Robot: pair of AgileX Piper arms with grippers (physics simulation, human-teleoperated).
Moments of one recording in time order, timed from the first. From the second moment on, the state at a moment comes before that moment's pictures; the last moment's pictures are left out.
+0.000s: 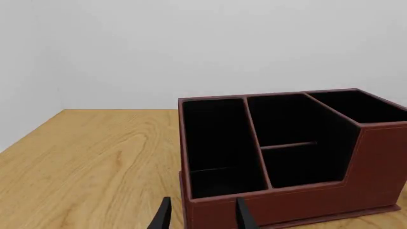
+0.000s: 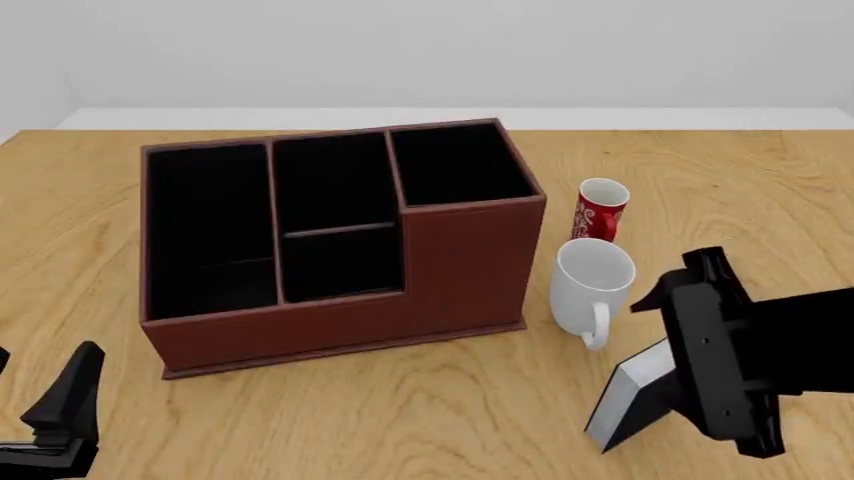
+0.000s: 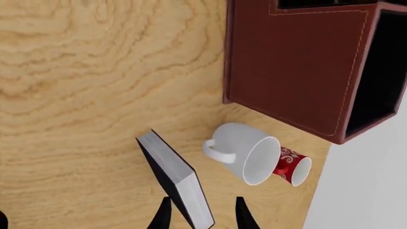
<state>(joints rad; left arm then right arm) 0.00 0.00 0.00 0.00 0.00 0.43 0.91 -0.73 0.87 -1.37</state>
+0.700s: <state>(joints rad) 0.00 0.00 0.00 0.00 0.00 0.43 0.99 -0.68 0.81 -1.35</state>
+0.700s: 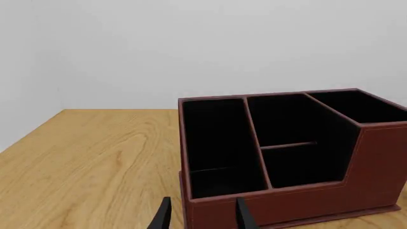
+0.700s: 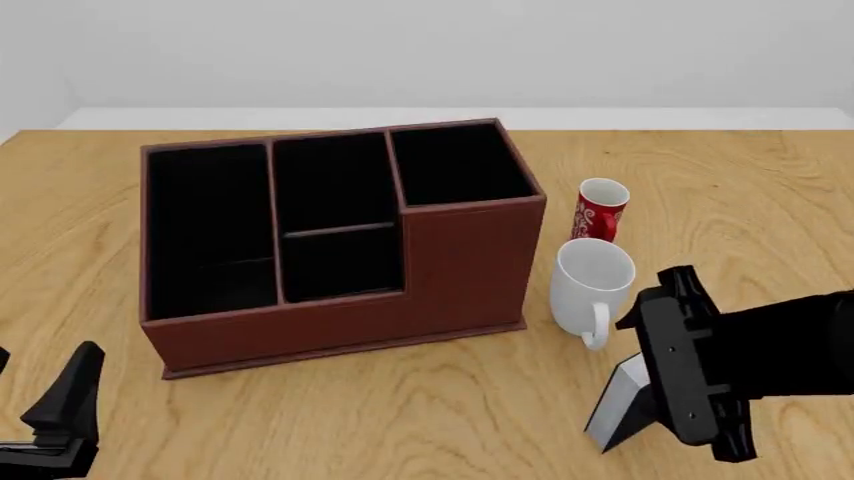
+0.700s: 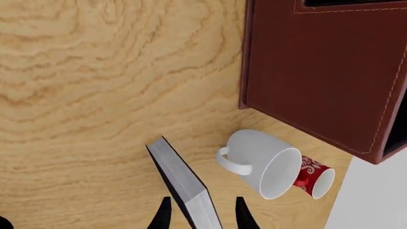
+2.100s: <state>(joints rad) 0.00 0.00 0.00 0.00 0.00 0.47 1.11 -0.59 0.69 -1.33</state>
